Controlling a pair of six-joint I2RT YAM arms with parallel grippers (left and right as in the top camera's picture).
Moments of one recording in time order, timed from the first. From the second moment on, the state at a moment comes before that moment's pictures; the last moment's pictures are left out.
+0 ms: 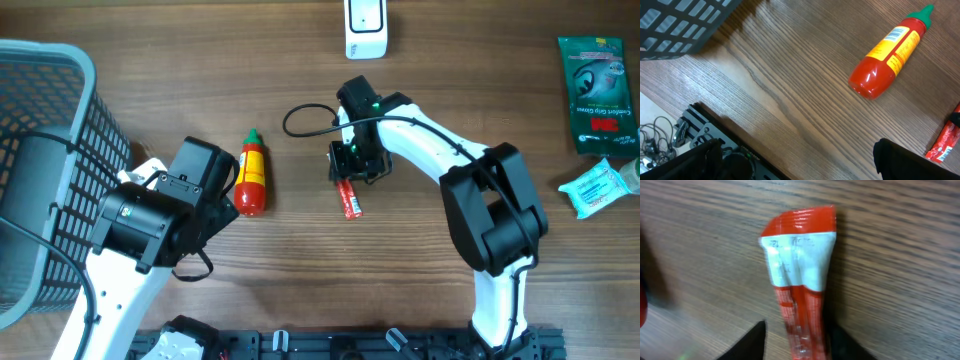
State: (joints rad) left arm -0.39 1.13 1.27 -1.56 -0.33 -1.05; right arm 0.49 2.12 1.45 -0.82 -0.36 0.32
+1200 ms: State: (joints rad) left arm -0.39 1.13 1.27 -1.56 -0.33 -1.05; right arm 0.34 1.64 1.39 -1.25 -0.28 1.89
